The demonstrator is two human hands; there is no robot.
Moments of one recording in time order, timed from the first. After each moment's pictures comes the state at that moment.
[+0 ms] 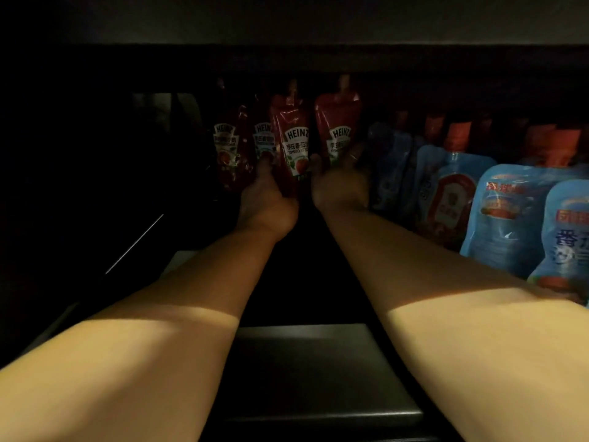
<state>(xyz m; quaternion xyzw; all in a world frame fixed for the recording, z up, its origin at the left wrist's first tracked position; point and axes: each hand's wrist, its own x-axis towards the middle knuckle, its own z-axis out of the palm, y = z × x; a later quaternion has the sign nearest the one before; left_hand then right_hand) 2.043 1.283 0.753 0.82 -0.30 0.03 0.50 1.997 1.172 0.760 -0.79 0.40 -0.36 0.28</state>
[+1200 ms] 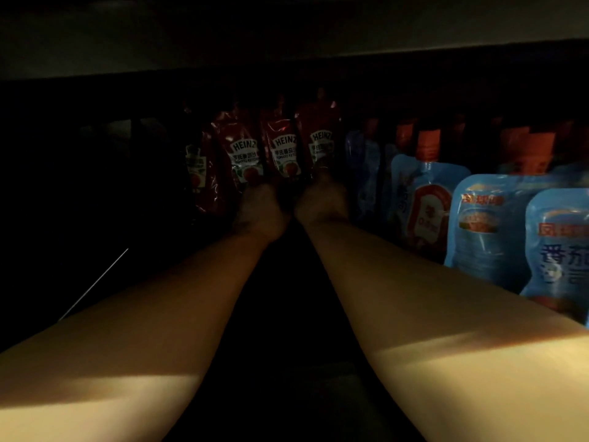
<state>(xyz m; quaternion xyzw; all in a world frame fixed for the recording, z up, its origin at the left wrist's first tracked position) 2.072 1.234 0.756 0.84 -0.43 0.12 0.31 2.010 1.143 0.759 -0.84 0.36 -0.30 0.27</state>
